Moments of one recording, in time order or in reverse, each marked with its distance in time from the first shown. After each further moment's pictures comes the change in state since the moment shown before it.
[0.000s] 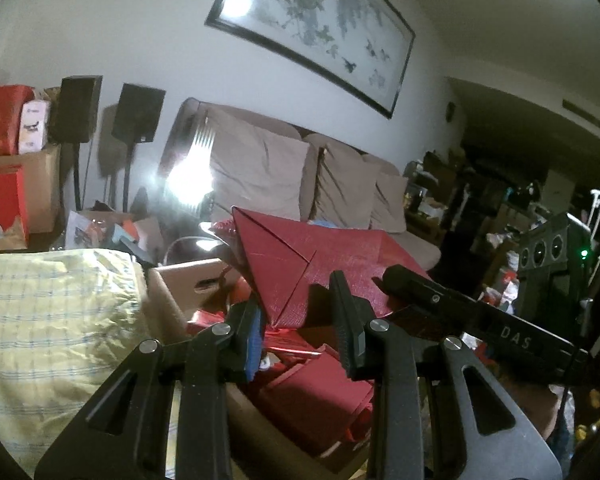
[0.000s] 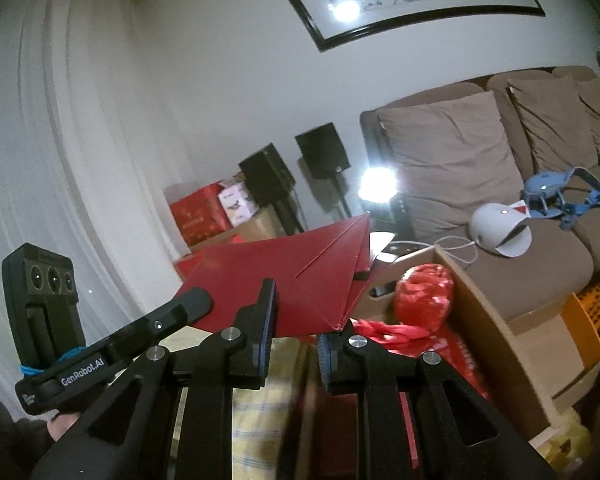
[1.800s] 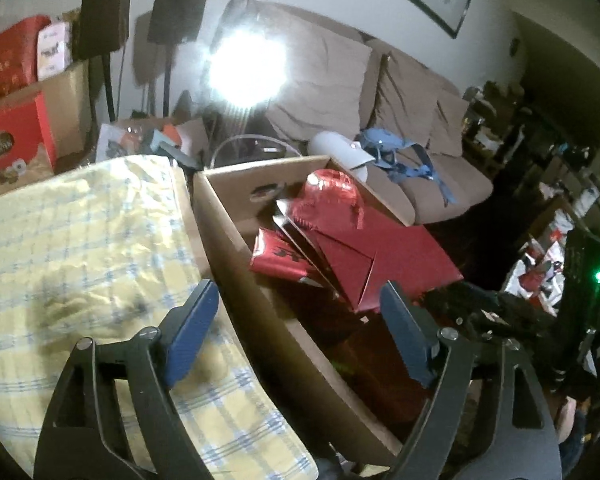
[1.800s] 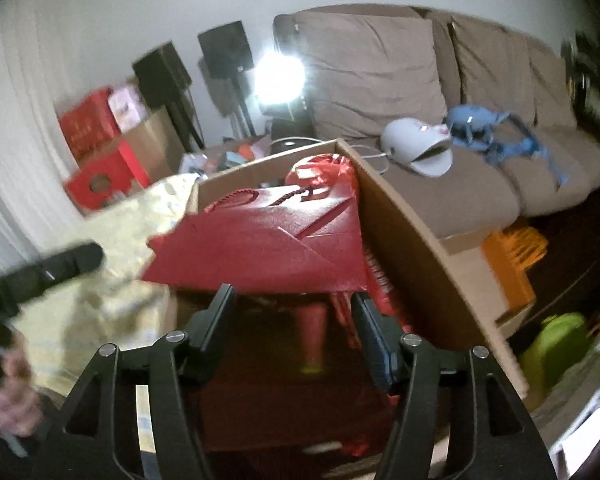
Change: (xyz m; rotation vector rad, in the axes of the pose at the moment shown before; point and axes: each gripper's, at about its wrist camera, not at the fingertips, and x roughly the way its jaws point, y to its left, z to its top) left arm 0.045 0.044 -0.013 -0.069 0.361 0.187; right arm 0.080 -0.046 -0.049 -0.060 0.357 -0.410
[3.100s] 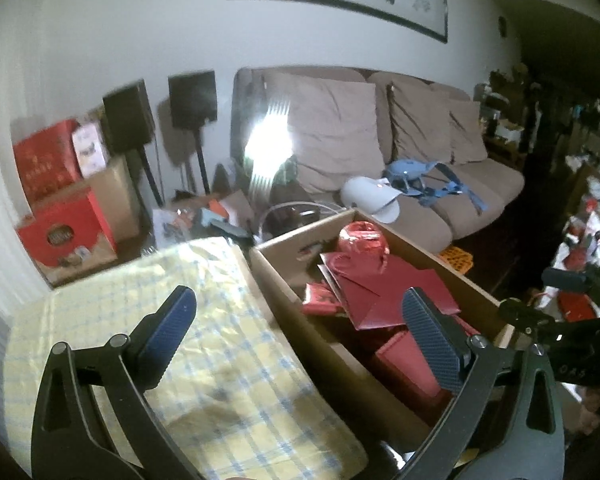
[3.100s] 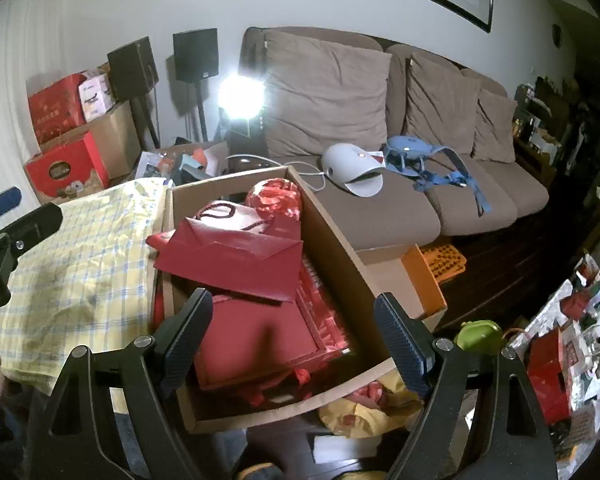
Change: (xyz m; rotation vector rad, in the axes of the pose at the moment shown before) left arm -0.087 -0.035 0.016 0.205 -0.176 0.209; right arm -0.088 0.033 0.011 -0.041 -0.001 -0.246
